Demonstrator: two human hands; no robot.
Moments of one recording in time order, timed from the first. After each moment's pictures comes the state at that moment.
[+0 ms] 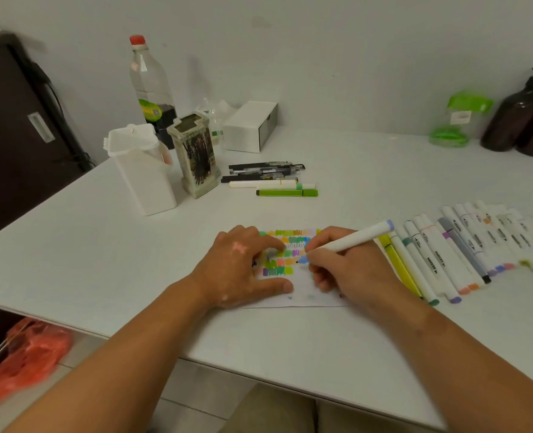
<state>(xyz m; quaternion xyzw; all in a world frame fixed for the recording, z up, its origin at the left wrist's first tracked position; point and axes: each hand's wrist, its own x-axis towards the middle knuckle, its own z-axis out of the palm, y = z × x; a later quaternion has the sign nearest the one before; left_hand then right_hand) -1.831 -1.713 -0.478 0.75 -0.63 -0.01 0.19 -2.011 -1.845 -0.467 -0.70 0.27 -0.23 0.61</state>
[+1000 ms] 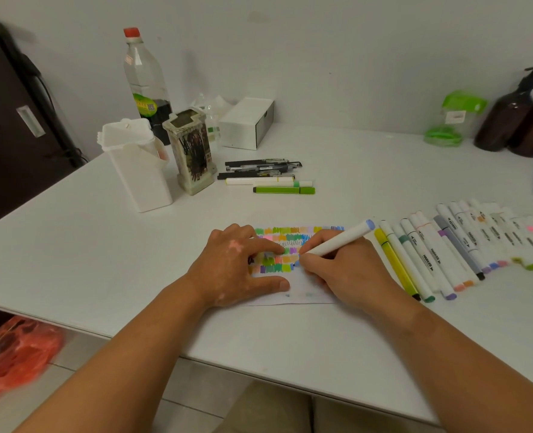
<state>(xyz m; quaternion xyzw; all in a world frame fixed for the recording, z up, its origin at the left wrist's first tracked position) -1.831 -1.710 -0.480 0.77 -0.61 -0.03 0.18 -2.011 -1.844 -0.470 -0.81 0.31 -0.20 0.45</state>
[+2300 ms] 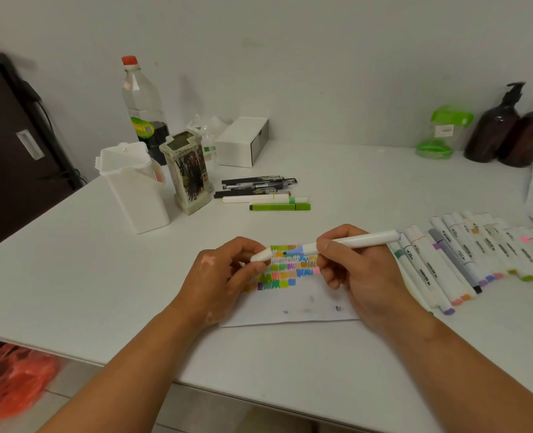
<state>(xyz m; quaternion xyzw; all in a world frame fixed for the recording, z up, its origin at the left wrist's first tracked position) -1.833 -1.703 -0.476 0.71 -0.53 -0.09 0.46 -2.015 -1.851 -0.458 -0.60 0.20 -0.34 0.69</state>
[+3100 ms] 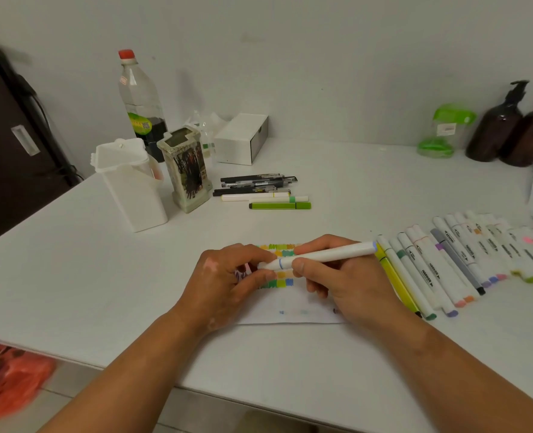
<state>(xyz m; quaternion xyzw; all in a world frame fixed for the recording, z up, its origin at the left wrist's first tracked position) -1.843 -1.703 -0.470 0.67 -0.60 0.04 0.43 -2.012 -1.835 -0.453 -0.71 0.22 -0.29 0.60</state>
